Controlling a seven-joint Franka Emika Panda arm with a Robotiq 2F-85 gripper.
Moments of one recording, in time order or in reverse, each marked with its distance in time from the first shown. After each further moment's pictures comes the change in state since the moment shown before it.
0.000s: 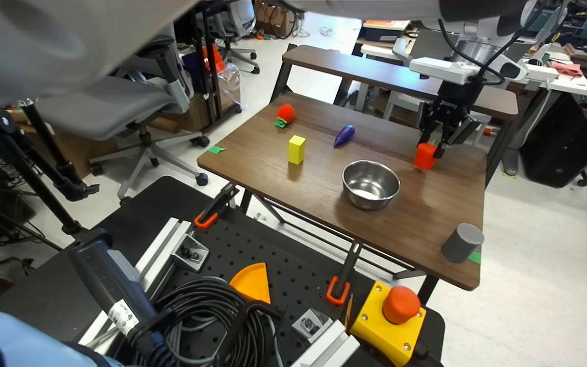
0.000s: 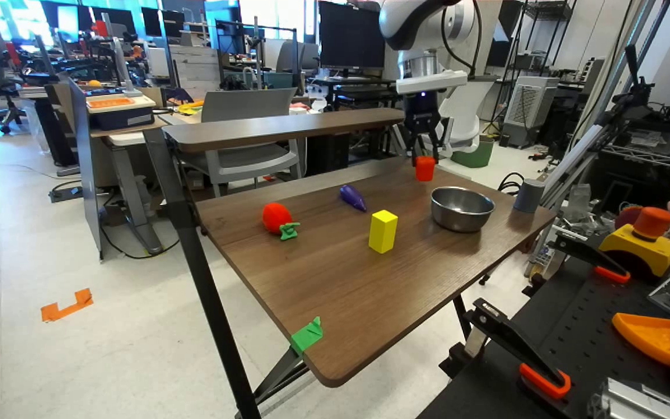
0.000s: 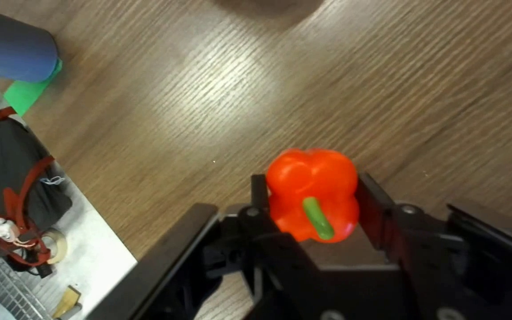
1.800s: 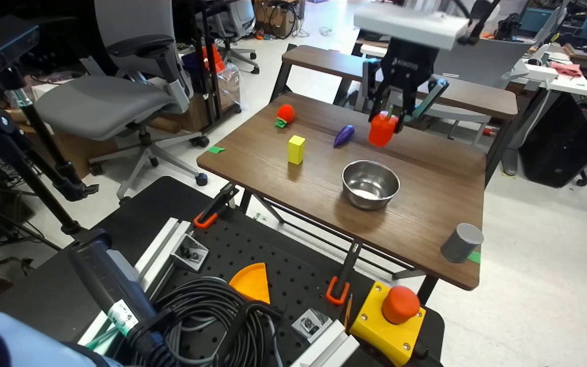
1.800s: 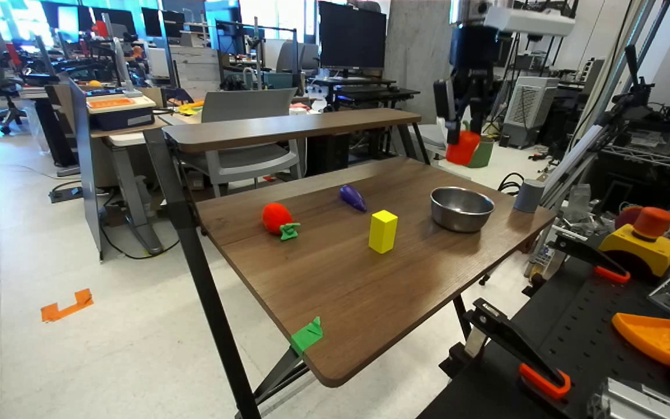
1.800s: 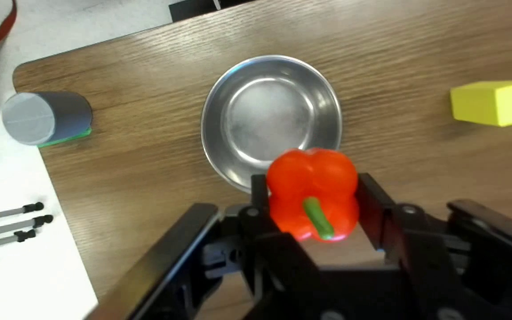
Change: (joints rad) arm 0.097 -0.891 0.069 -1.257 -0.058 0.567 -0.413
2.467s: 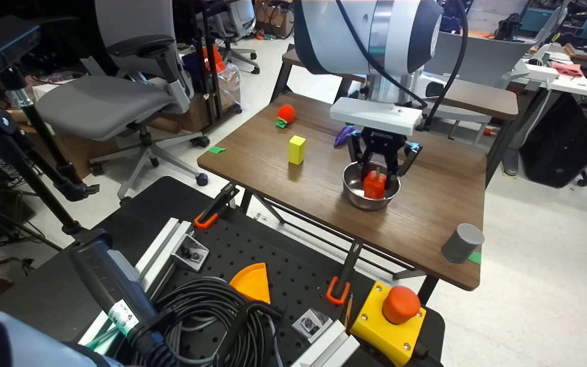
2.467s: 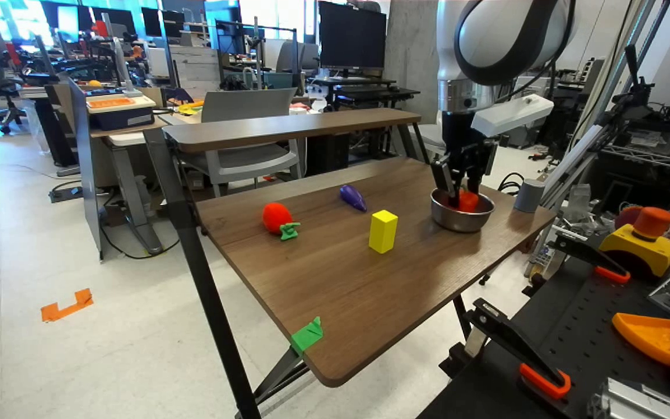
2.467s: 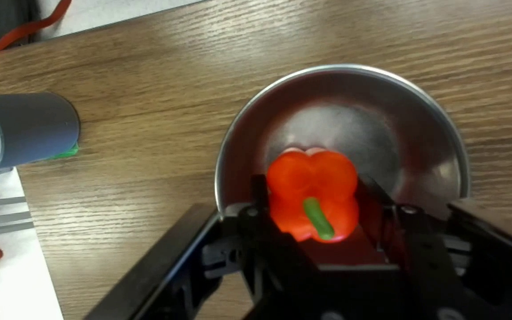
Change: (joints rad) arm 0.083 0.214 -0.067 -0.068 -0.228 0.275 0.155
